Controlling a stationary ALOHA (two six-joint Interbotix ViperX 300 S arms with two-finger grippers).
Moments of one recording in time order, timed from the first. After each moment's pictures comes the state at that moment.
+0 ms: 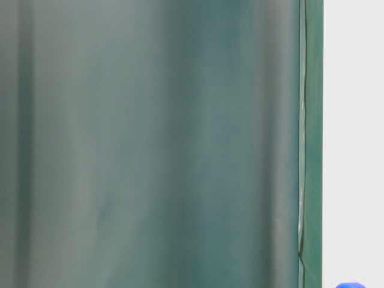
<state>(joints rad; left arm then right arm) 0.24 -1.07 1.35 -0.02 -0.19 -0.11 -0.37 -0.66 1.19 -0.49 0.32 0.75</state>
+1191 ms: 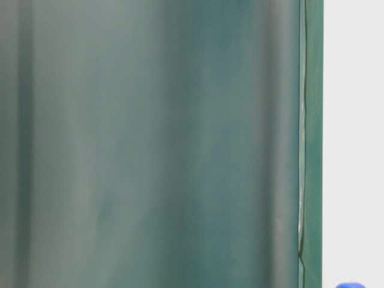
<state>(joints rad) 0.30 -0.90 1.31 -0.02 -0.19 -0.12 -0.37 -0.98 1.28 -0.61 0.04 0.75</state>
